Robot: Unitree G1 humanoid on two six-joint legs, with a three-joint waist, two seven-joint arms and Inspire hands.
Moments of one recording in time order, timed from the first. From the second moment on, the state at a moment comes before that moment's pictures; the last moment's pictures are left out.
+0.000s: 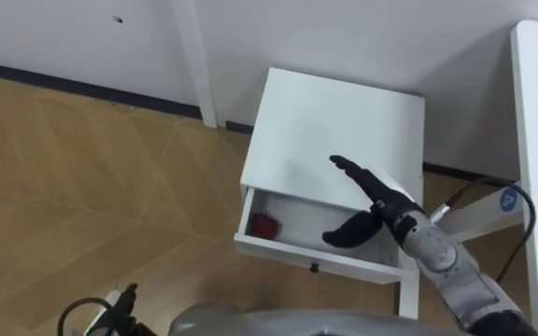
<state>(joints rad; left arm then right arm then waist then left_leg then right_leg) 0.23 0.27 -0.07 1.01 0.44 -0.01 0.07 0.14 -0.35 0.27 0.48 -0.28 -0.12 0.09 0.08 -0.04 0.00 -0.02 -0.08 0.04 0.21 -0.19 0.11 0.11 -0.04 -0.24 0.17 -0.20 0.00</state>
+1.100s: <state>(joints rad) 0.24 0.26 0.09 1.11 0.38 0.02 0.10 0.18 -0.30 -0.07 1.20 -0.14 -0.08 -0.11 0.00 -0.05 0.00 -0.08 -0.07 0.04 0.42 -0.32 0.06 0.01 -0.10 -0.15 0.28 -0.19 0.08</state>
